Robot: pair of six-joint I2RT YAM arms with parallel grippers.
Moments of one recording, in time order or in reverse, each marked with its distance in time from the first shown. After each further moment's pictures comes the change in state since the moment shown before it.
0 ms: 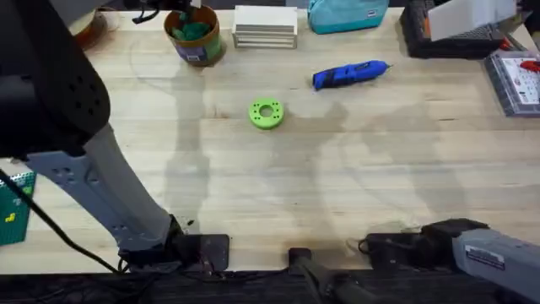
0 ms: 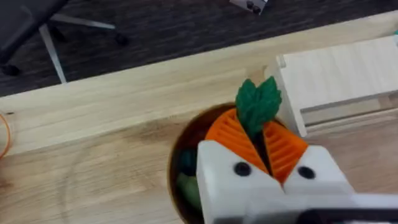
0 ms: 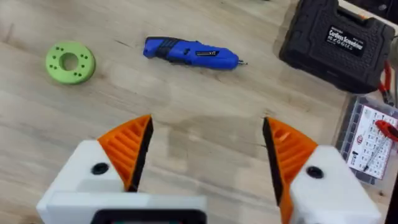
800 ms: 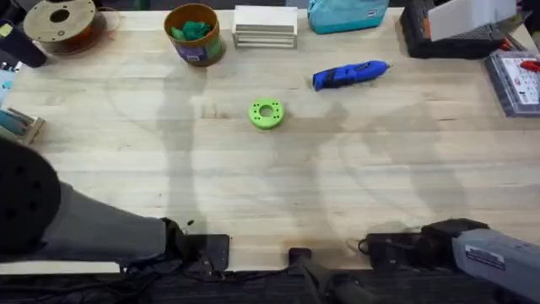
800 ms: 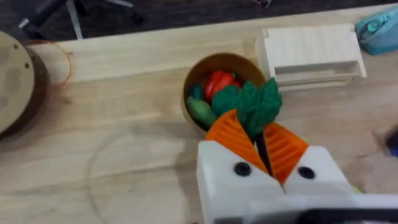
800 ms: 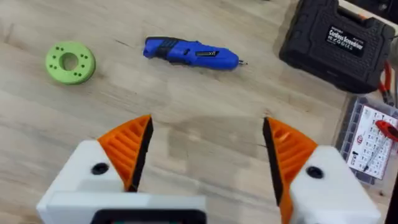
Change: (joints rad) left arm 0.089 -0.361 0.000 -0.408 -0.006 -0.003; right arm 0.000 0.000 0.000 0.000 0.000 0.000
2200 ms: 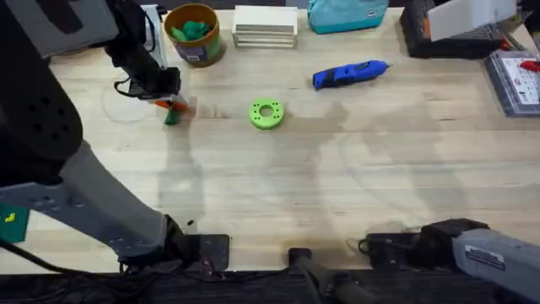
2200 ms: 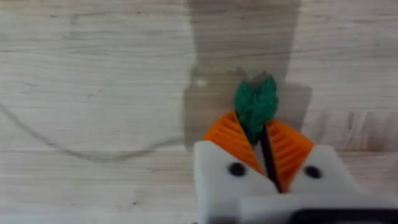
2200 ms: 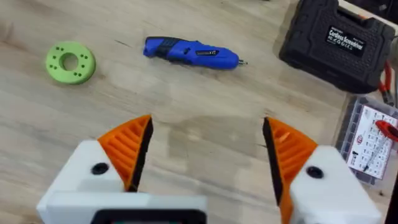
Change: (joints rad) left arm 0.001 0.226 -0.350 -0.126 -0.242 -0.053; right arm 0.000 0.000 0.000 0.000 0.000 0.000
